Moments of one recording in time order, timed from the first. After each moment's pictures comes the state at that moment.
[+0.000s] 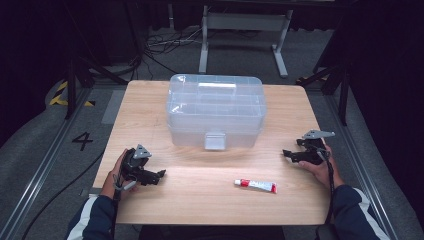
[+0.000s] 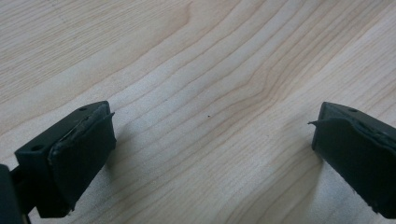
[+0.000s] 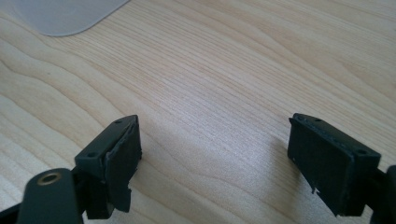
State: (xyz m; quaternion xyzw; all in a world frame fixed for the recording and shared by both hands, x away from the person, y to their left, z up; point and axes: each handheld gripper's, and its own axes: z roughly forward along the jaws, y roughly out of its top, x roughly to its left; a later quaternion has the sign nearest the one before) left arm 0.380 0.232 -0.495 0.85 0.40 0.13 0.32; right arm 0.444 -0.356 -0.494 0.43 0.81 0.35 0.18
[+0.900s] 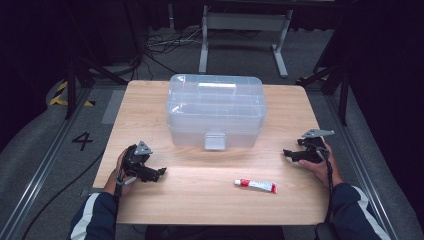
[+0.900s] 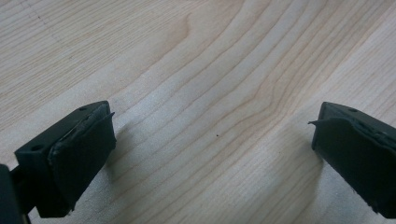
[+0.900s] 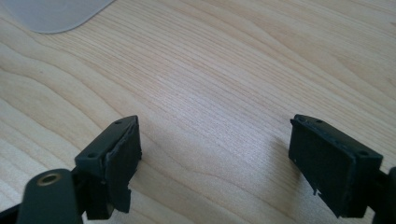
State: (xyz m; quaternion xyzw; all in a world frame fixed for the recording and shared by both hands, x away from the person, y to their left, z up) left arm 0.393 0.232 -0.495 0.86 0.38 0.12 0.33; right arm 0.446 -0.356 -0.491 0.44 0.81 0.33 0.17
